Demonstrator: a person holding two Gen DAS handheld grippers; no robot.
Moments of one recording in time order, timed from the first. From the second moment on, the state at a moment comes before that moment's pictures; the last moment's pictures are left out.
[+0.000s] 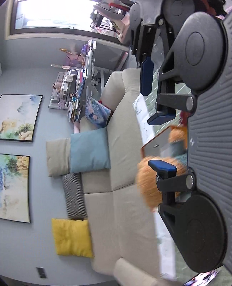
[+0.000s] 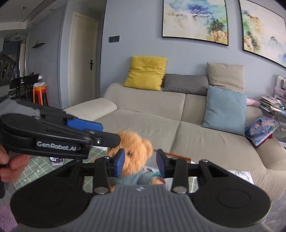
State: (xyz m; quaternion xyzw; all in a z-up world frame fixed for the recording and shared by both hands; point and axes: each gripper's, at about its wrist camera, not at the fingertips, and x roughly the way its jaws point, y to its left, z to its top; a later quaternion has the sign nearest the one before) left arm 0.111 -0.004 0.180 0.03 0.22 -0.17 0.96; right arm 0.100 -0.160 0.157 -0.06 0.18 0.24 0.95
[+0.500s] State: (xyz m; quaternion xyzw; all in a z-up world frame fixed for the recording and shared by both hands) left arm 0.051 0.005 0.048 -0.07 0.27 -0.16 0.95; right arm 0.031 -0.179 0.040 -0.03 0.21 0.19 0.96
